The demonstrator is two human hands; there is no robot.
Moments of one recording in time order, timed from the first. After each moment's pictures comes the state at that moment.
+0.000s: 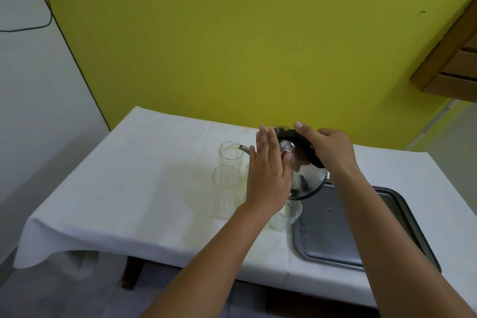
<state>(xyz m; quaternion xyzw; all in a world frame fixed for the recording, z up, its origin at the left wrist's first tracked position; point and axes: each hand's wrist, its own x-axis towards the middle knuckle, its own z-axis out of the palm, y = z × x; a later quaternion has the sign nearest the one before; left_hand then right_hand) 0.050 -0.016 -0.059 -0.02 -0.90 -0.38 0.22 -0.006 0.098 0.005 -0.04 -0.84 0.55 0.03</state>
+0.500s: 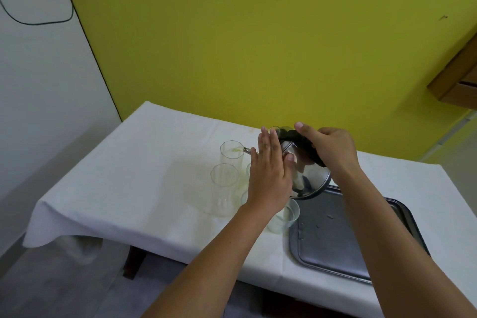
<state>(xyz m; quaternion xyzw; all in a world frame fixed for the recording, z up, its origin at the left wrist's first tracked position) 0.044 -0.003 -0.059 0.02 -0.89 -0.39 0.22 -0.019 0.106 0.010 0.00 -0.86 0.51 0.02</state>
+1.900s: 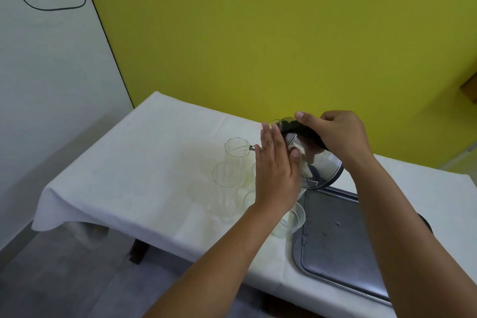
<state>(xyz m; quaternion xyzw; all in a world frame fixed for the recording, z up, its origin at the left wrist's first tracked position) 0.024 0.005 -0.066 0.07 -0.87 -0.41 0.26 -0.046 0.091 0.032 0.07 -0.91 0.41 0.03</state>
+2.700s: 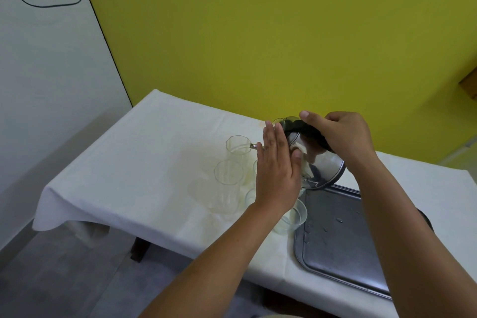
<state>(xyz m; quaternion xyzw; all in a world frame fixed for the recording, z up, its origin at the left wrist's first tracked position) 0.027 0.002 -0.071 0.05 -0.87 -0.41 0.26 -0.043 0.095 0.027 0.05 -0.90 0.42 0.03</state>
